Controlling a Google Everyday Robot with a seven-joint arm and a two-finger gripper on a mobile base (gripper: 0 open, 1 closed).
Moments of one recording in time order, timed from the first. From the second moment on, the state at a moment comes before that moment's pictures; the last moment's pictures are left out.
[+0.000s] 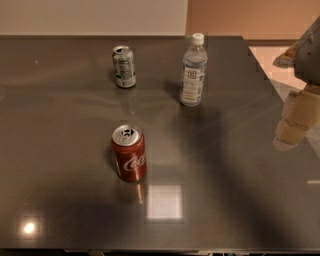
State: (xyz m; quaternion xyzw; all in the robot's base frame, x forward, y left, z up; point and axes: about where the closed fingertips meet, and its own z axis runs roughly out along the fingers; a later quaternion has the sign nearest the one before) arm 0.438 -0.217 0.976 -0.60 0.78 -0.03 0.16
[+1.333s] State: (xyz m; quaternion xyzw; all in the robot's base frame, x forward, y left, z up) arm 0.497 -0.222 0.970 -0.57 0.79 0.00 0.22
